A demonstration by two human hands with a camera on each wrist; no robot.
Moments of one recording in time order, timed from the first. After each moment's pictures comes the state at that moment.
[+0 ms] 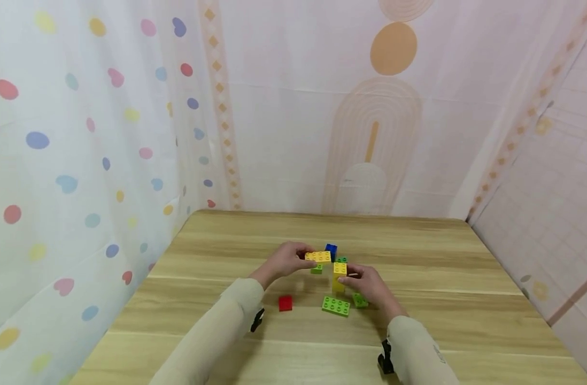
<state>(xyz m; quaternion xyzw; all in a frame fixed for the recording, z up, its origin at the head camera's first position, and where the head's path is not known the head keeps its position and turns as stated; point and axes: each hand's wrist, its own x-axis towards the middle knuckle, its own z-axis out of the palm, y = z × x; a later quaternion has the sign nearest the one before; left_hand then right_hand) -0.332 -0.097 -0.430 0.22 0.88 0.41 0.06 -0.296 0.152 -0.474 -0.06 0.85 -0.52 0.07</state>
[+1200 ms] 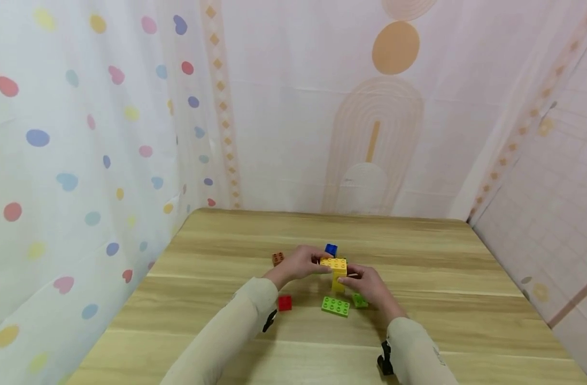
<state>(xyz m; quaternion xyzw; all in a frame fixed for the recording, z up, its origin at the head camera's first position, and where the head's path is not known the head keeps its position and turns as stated) -0.329 -0.068 -0.432 0.25 0.88 0.39 0.10 -0.293 0.153 -0.474 -0.07 0.85 -0.52 0.06</state>
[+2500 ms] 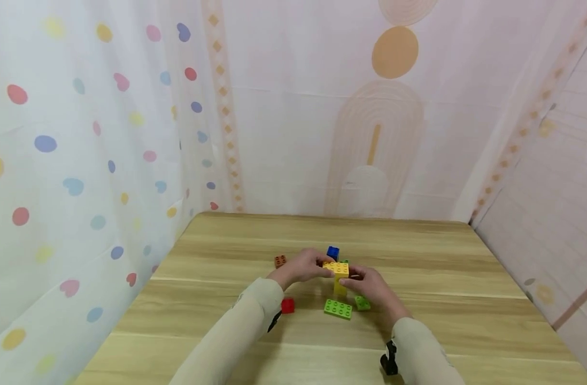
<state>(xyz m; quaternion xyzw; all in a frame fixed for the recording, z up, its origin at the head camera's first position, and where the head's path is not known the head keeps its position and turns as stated) -0.327 -0.064 -0.423 0.27 0.88 0.36 0.12 -0.295 0.155 -0.470 -0.09 0.84 -0.53 0.08</state>
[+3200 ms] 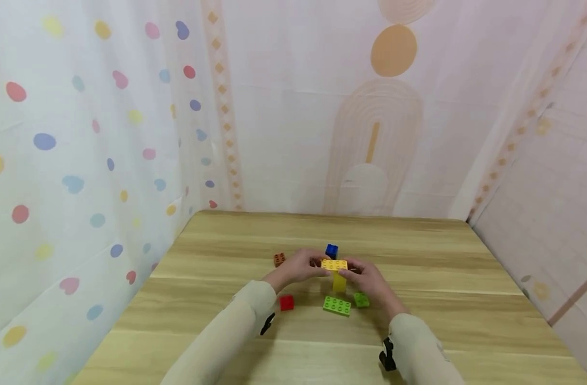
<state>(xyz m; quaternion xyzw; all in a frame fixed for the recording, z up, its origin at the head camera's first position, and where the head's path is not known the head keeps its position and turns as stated) -0.331 -0.077 -0.433 0.27 0.89 0.37 0.08 -0.298 0.147 -0.461 -0.10 0.82 -0.56 0.05</state>
